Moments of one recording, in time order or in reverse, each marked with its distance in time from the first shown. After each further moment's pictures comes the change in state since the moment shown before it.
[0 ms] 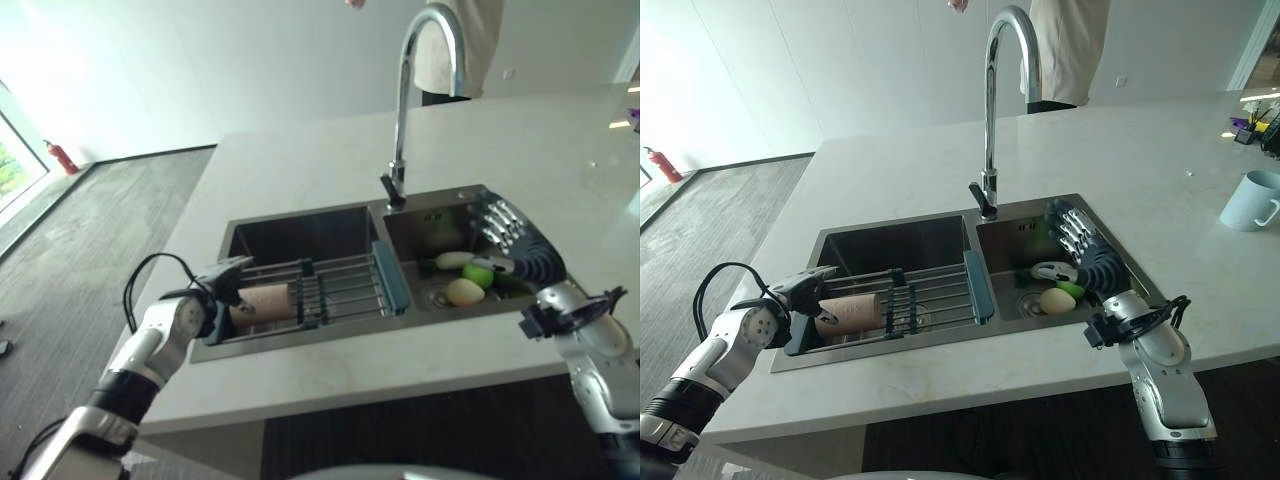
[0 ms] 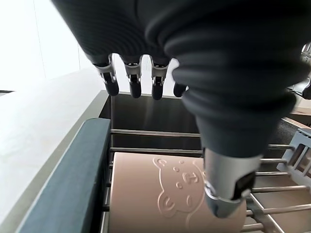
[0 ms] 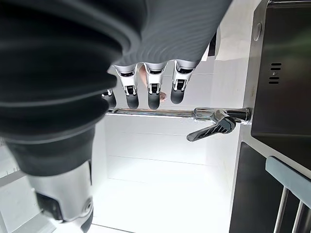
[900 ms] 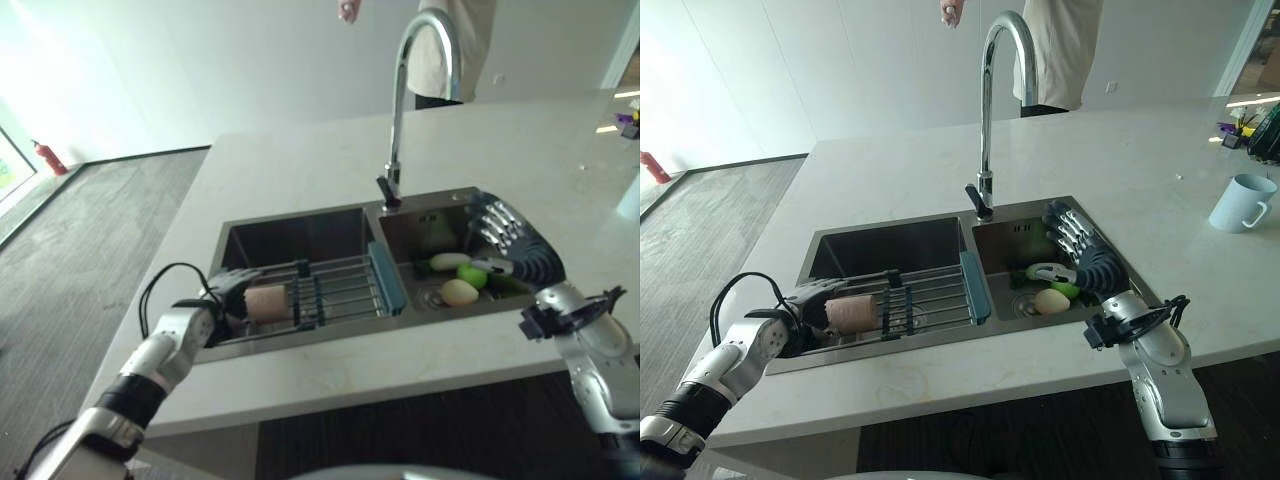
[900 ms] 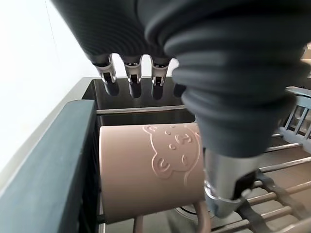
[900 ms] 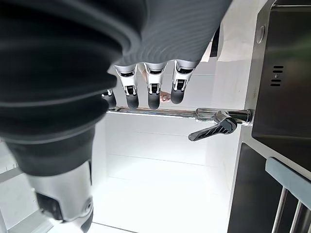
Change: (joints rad) left arm -0.004 -0.027 -0.088 0.099 0.119 -0.056 0.024; right arm 0.000 0.000 0.001 0.000 0.000 0.000 0.019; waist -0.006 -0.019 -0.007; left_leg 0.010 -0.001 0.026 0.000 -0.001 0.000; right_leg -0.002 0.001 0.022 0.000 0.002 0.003
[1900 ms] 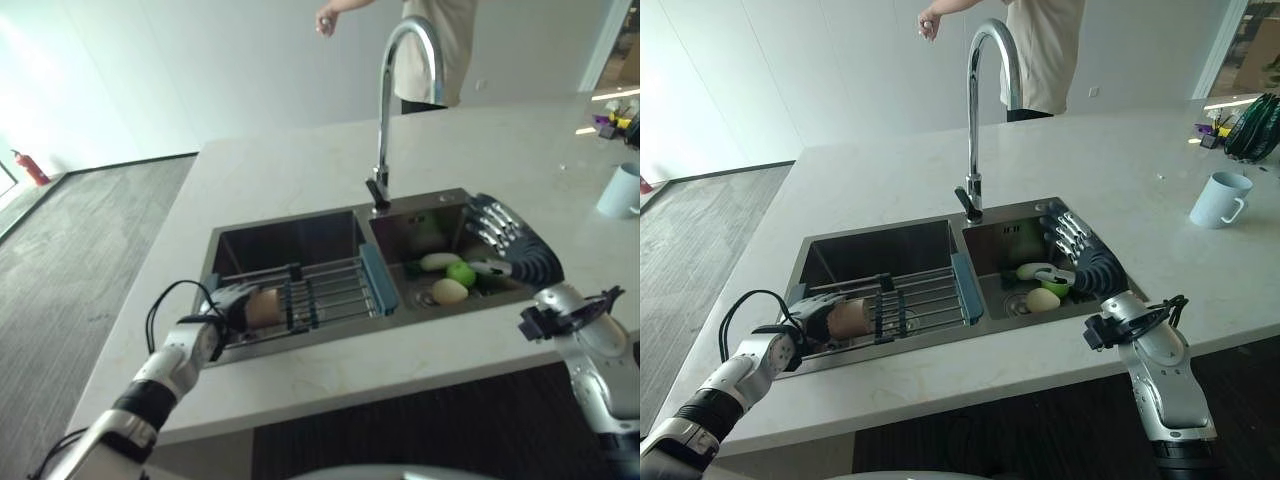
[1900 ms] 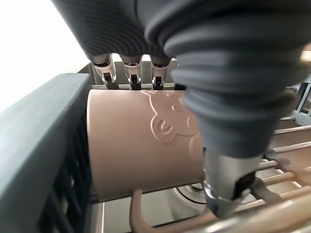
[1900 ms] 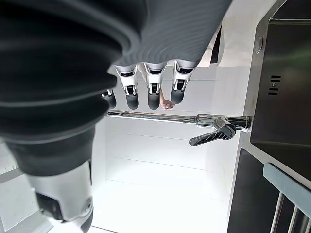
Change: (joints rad) left arm -0.005 -0.062 -0.024 0.164 0.034 -0.017 0.128; right arm 0.000 0.000 0.001 0.000 0.000 0.006 0.019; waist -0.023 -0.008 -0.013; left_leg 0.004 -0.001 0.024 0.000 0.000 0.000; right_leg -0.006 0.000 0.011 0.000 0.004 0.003
